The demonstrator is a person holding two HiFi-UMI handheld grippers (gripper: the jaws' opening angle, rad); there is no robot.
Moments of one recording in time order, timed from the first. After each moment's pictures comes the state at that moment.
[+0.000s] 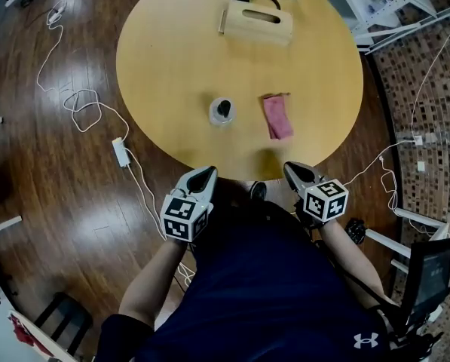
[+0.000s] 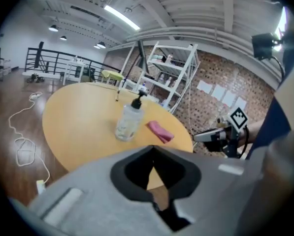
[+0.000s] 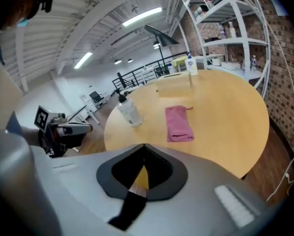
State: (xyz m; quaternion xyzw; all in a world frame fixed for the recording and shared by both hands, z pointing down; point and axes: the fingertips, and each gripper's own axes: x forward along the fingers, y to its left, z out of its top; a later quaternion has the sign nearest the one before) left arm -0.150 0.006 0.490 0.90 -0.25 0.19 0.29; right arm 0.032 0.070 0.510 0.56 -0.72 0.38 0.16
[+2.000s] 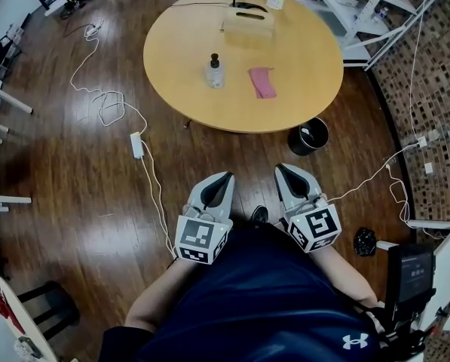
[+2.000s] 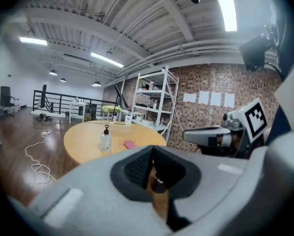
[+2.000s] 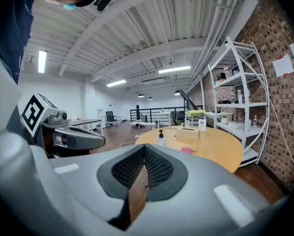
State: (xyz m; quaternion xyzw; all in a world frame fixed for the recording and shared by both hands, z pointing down) left arm -0.149 0.238 0.354 0.94 -0.31 0.09 0.14; right arm -0.050 0.254 0.346 0.60 -0.79 0.10 0.08
